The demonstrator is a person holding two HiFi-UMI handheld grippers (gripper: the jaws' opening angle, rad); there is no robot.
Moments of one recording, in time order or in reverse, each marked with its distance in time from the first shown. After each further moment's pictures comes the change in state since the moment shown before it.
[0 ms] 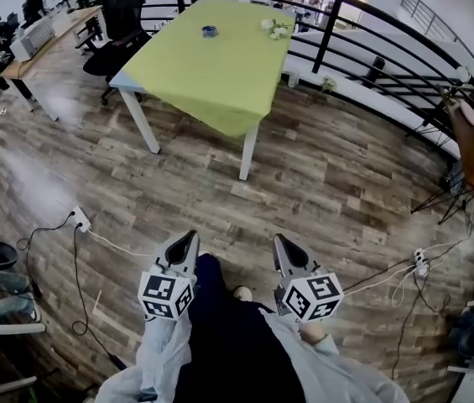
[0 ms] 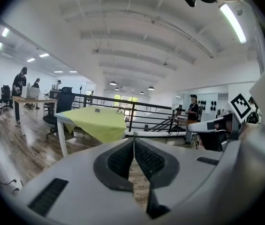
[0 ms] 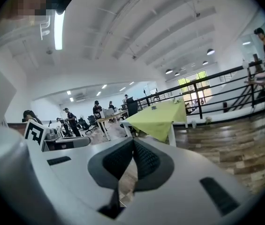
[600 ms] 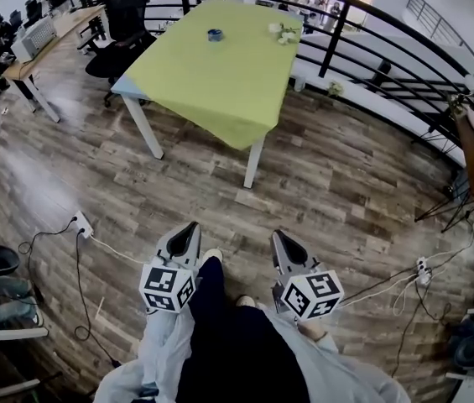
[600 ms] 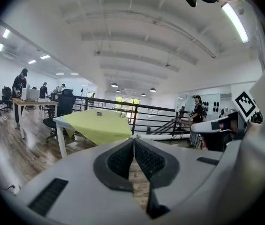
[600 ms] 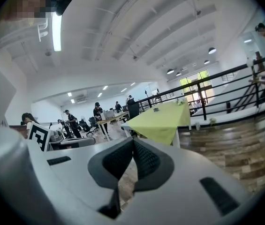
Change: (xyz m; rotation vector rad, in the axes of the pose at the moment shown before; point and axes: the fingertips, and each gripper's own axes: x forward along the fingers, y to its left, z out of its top) left arm 0.054 0.045 0.032 0.003 -0.028 0.018; right arm 0.064 -0.003 0.032 0.007 -0.022 0.032
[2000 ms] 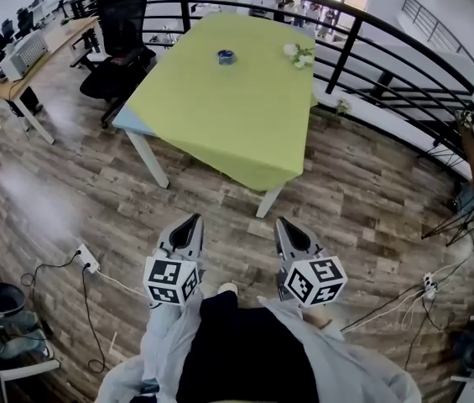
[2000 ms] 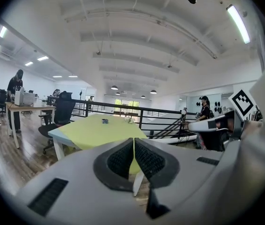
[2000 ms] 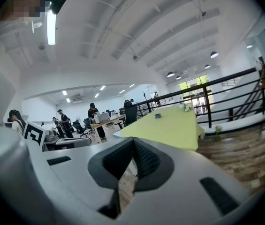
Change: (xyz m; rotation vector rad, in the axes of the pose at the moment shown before) left arm 0.128 0.169 0.071 0.024 -0.033 -0.025; right arm 0.212 0.000 0.085 -0.035 -0.023 -0.055
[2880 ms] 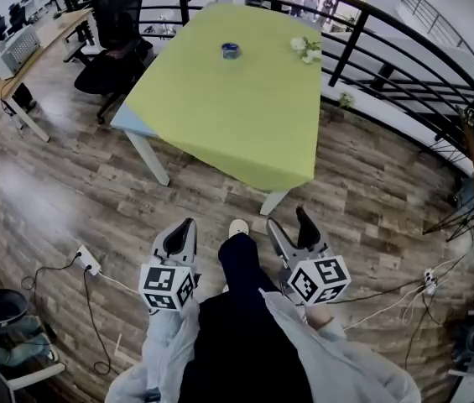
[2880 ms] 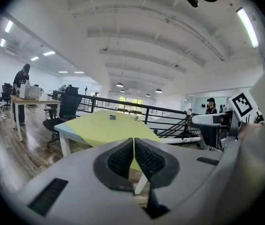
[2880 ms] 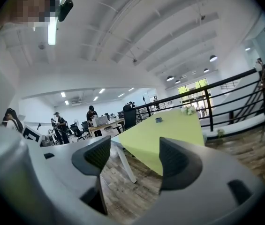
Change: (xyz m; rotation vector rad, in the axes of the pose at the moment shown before) left arm 0.008 0.063 -0.010 -0.056 0.023 0.042; right arm 0.052 0.004 0.012 -0.004 -0.058 -0.012
